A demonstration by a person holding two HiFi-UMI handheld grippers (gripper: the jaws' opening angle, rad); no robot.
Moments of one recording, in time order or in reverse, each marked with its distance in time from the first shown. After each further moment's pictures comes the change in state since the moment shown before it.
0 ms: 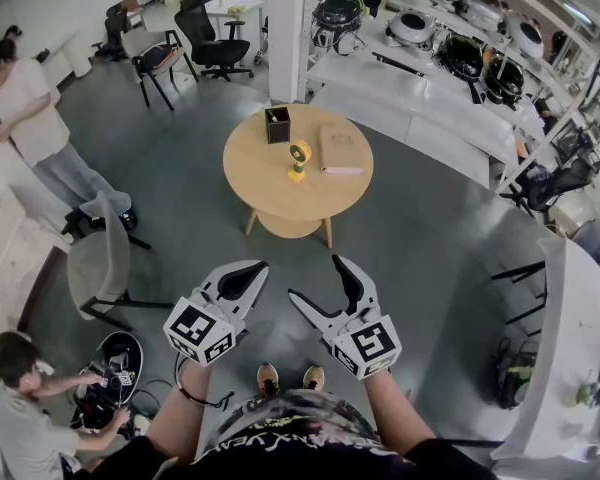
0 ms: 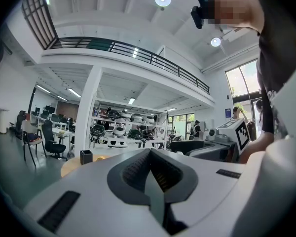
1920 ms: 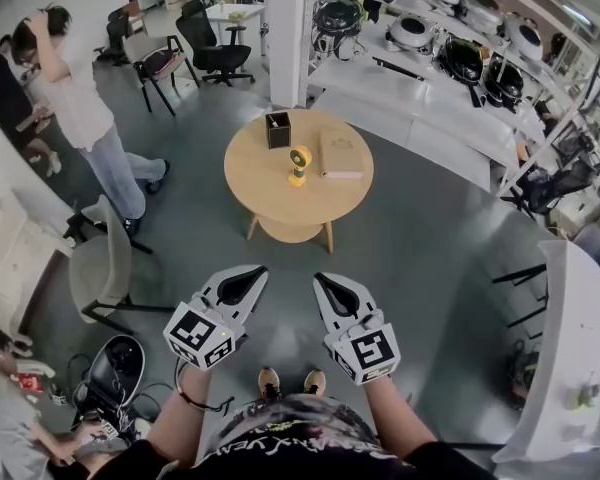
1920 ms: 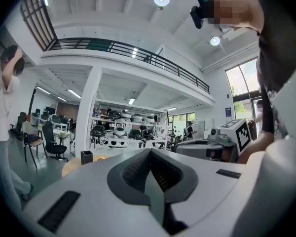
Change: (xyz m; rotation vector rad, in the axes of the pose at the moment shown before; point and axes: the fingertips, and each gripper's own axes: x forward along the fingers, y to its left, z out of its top) left arm -0.002 -0.005 0.005 0.008 0.000 0.008; right arm -0.012 -0.008 0.003 -0.049 0.005 -0.067
